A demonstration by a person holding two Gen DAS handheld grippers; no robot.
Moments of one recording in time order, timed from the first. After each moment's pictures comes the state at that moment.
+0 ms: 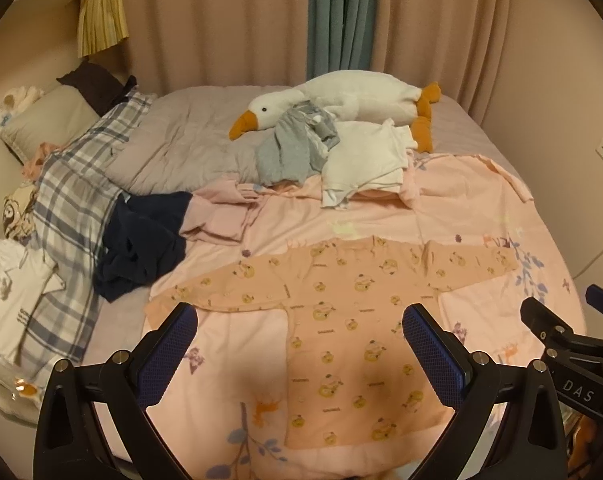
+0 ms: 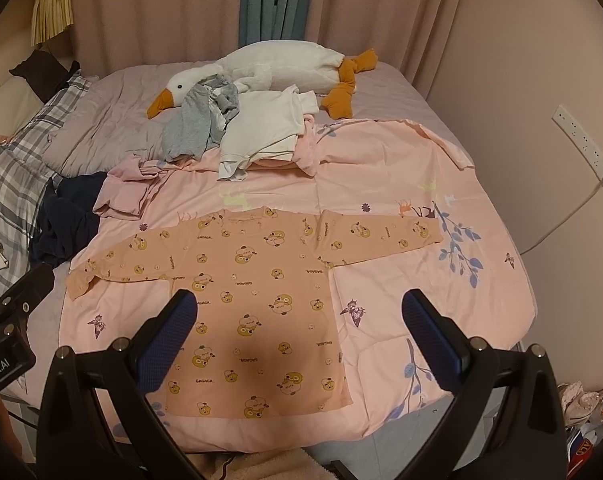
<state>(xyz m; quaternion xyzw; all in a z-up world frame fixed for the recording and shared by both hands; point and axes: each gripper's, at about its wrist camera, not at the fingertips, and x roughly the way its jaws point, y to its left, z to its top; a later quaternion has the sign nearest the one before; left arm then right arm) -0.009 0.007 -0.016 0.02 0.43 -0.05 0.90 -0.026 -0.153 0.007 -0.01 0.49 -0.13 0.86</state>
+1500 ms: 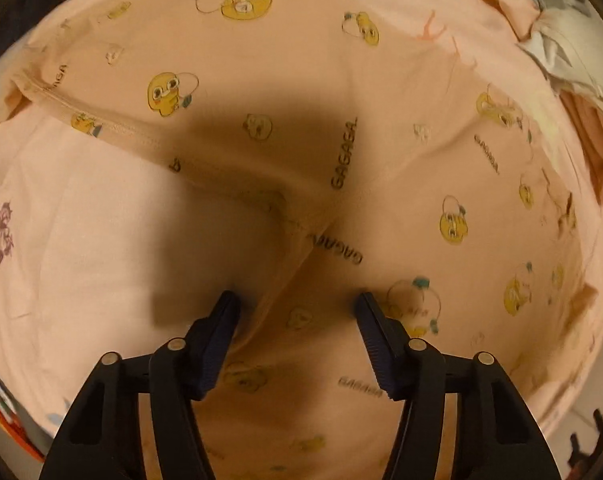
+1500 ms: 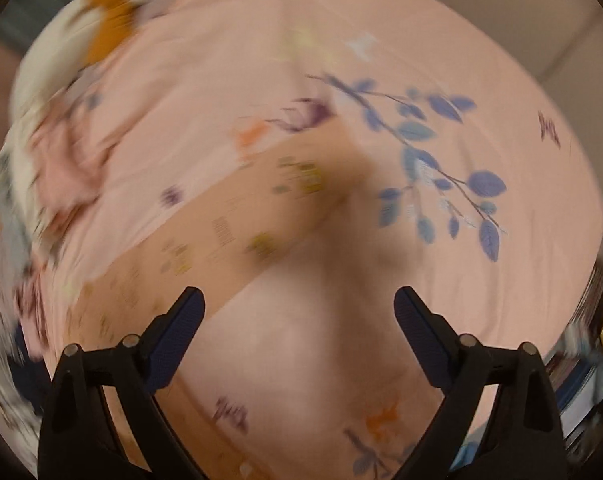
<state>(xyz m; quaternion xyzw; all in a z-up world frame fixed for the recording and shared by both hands) 0.158 0.026 -0.380 -0.22 0.69 0.13 0.68 0.106 -0.577 -0.246 0.28 0.61 -0.25 0.70</state>
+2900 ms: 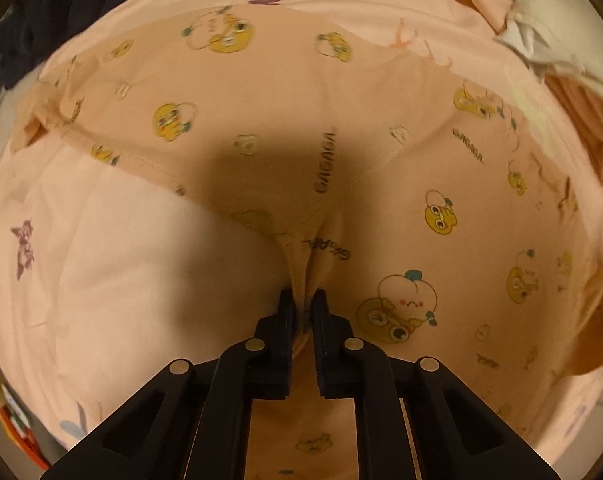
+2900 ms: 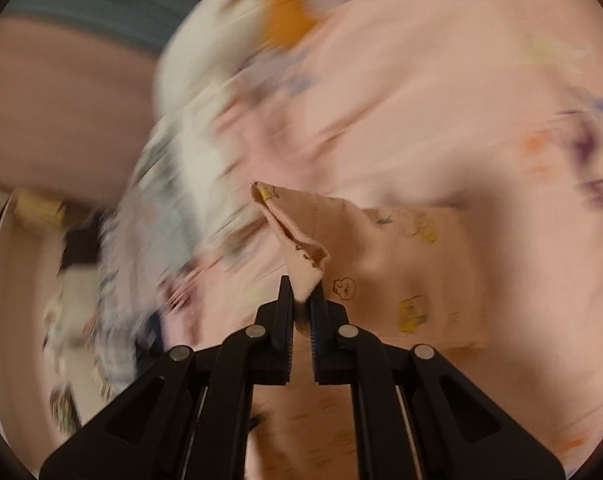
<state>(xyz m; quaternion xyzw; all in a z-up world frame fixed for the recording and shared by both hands) 0.139 -0.001 -0.336 -0.18 0.68 0.12 0.70 0.264 -0.366 -0.199 0.41 0.51 0.03 0.76</state>
